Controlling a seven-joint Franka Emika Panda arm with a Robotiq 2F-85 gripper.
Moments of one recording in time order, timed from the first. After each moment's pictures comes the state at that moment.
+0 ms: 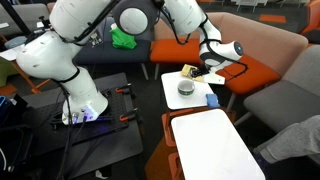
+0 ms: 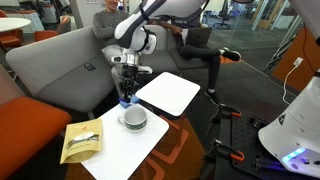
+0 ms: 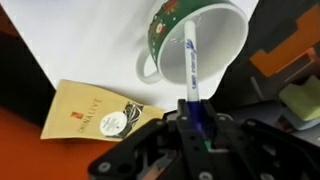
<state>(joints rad) -0.39 0.93 0.31 -1.54 0.36 2.12 -1.73</state>
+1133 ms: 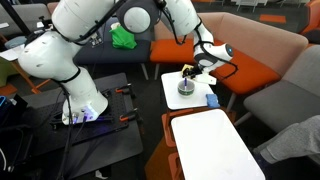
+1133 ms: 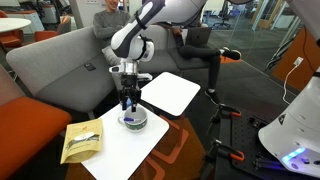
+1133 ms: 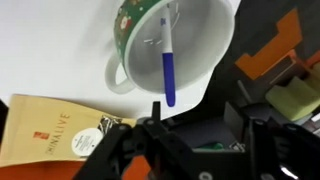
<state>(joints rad) -0.32 0.93 0.28 -1.59 0.36 2.12 -1.68</state>
